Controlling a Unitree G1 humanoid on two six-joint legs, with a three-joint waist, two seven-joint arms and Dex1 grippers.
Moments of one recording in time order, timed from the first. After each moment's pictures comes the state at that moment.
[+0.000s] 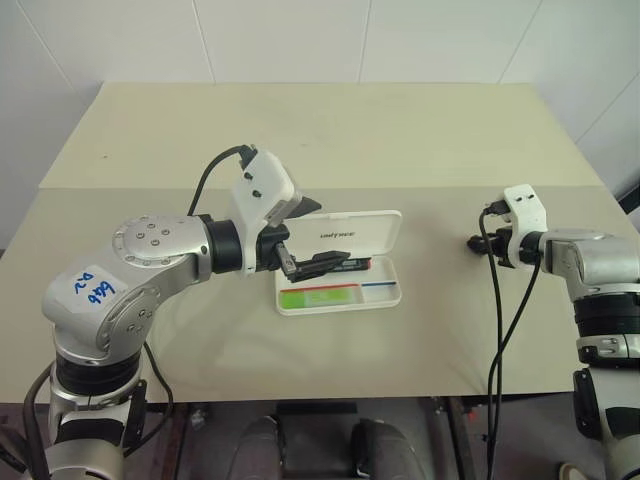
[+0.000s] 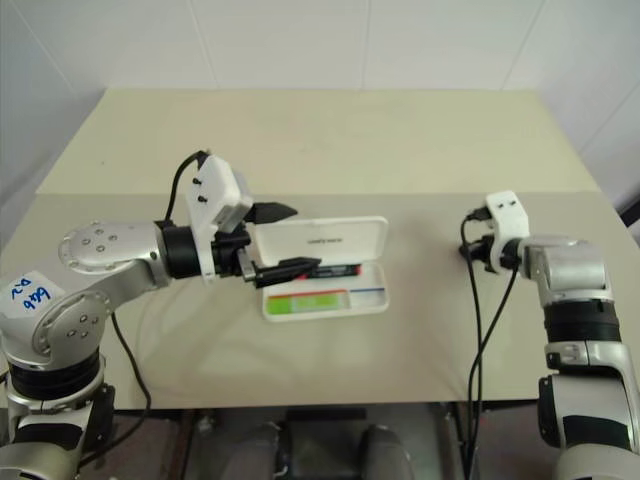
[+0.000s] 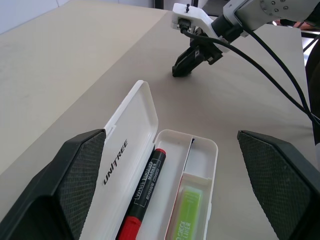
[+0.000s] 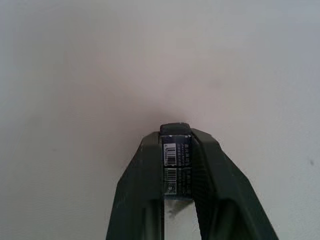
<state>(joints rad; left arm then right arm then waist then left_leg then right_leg) -0.72 0.60 0.03 -0.66 -0.62 1.20 -0.56 -0.77 -0.73 -0.03 0.41 0.17 0.92 0.64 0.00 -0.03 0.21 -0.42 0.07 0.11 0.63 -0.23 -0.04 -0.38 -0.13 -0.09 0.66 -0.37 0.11</state>
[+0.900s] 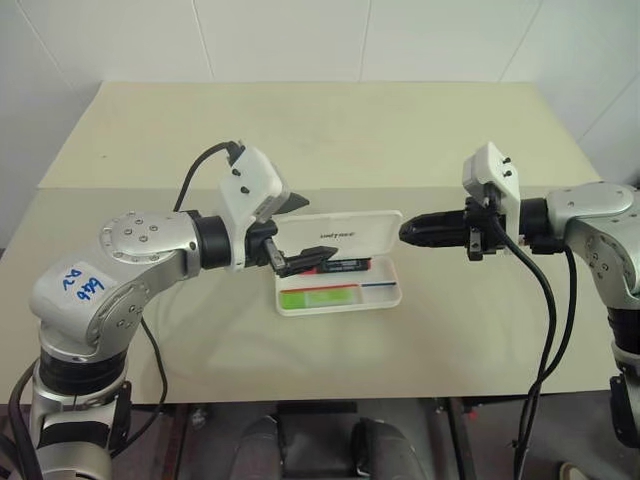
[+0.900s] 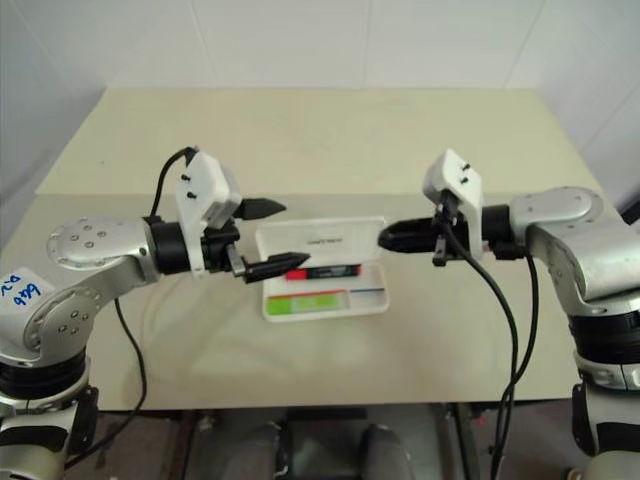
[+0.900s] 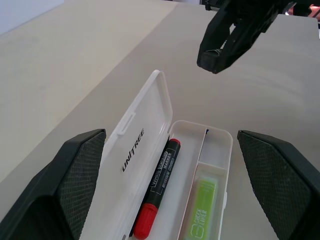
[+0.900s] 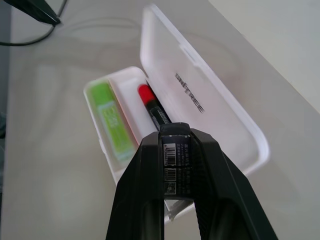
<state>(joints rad) -0.70 0.66 0.03 -0.63 -0.63 1.14 -0.56 -0.75 -0.85 0.05 -0.20 0.52 0.80 1.19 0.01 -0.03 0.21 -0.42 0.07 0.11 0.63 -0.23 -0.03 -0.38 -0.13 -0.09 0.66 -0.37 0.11</state>
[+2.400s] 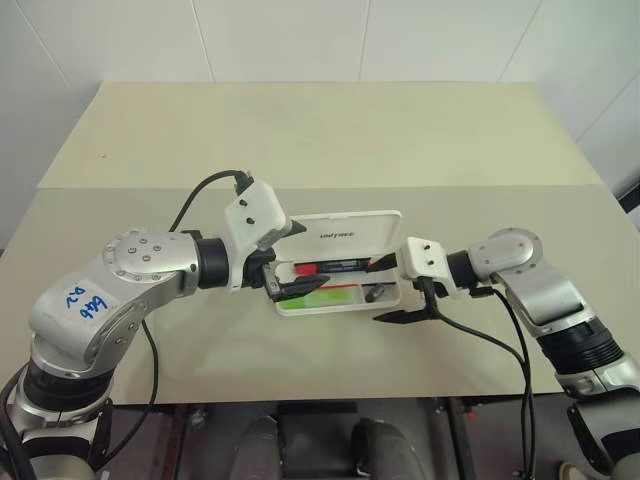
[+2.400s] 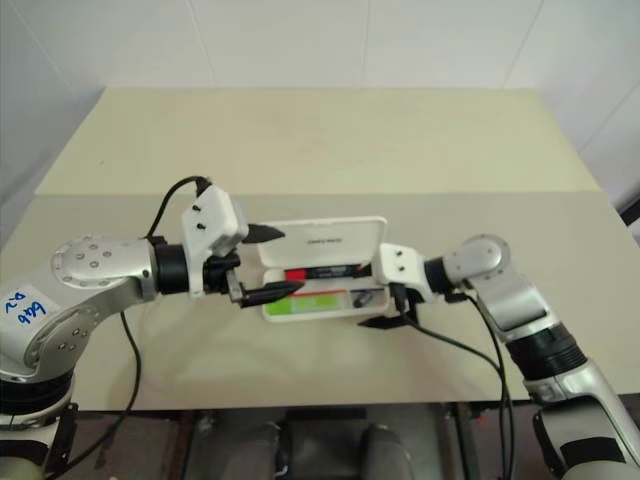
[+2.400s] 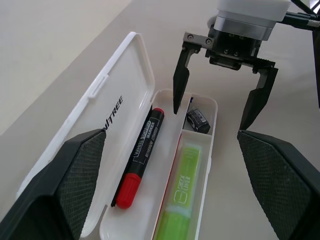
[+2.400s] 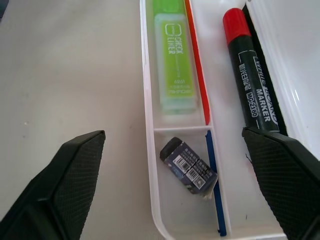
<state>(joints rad) -0.64 0.74 -0.01 -0.66 -0.64 1.10 -0.60 -0.65 -0.74 0.27 0.02 0.21 0.24 1.36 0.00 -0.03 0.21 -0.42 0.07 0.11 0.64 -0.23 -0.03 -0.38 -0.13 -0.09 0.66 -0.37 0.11</state>
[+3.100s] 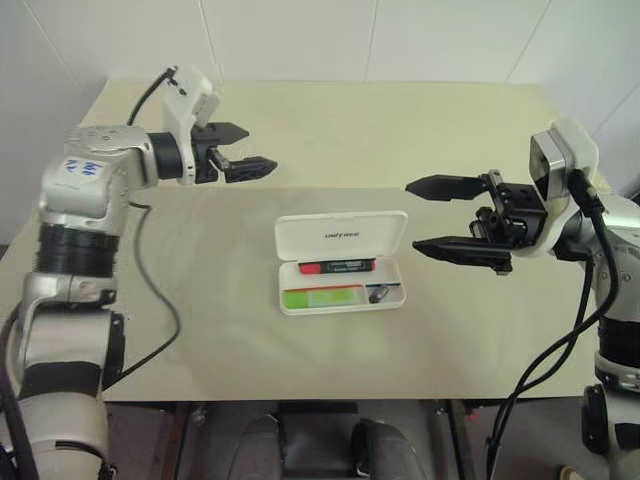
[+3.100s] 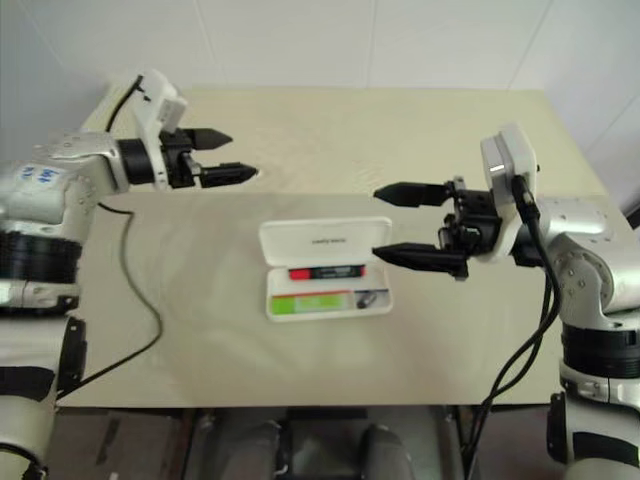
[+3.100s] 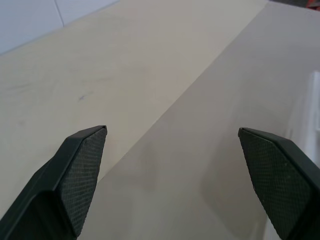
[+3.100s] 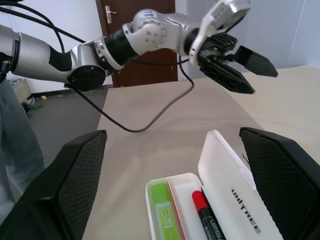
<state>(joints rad) -1.15 0.69 -0.11 0.55 -0.30 0.55 -0.90 -0.63 -0.75 -0.19 -0.20 0.82 0.67 1.26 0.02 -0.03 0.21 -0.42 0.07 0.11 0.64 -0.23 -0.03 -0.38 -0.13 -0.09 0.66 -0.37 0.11</state>
